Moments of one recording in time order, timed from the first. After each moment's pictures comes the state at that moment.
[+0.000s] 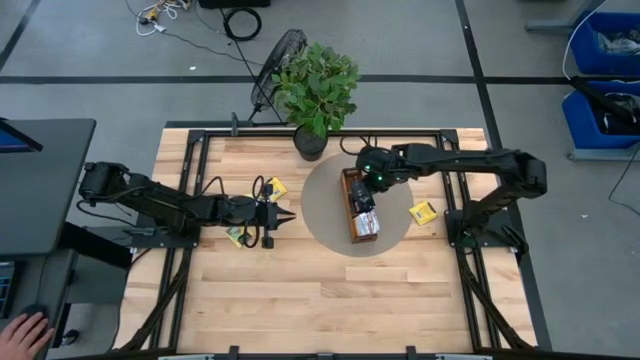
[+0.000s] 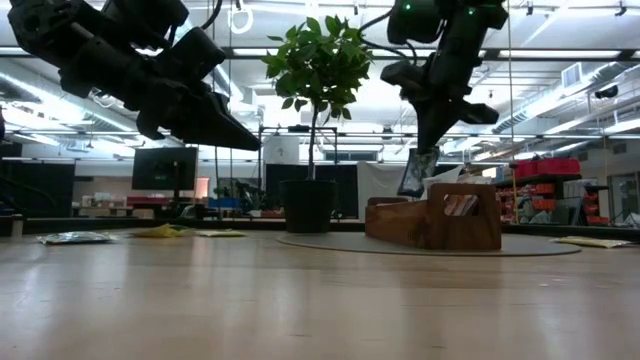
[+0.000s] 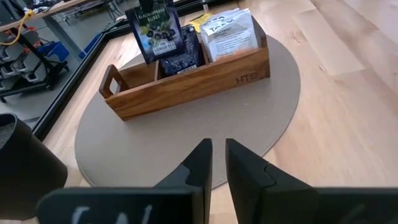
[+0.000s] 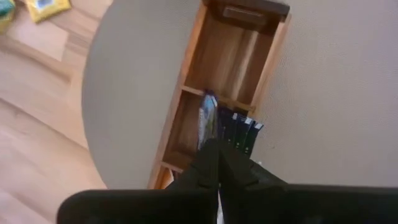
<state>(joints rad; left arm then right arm) -0.07 1.30 0.40 0.50 -0.25 0.22 -0.24 1.50 1.17 -0.85 0.04 0.91</state>
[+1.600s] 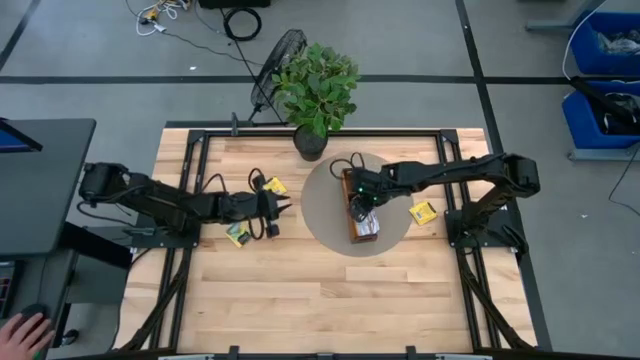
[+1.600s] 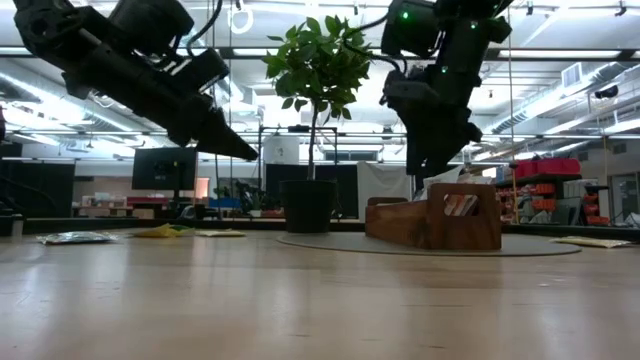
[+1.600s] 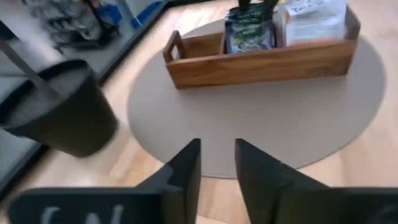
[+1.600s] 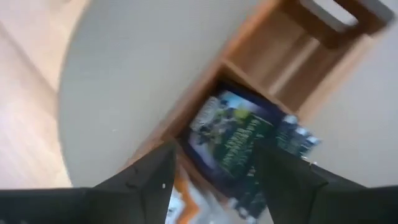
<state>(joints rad) -0.03 1.30 0.40 0.46 -0.42 0.07 -0.12 1.57 1.08 -0.72 0.12 0.61</state>
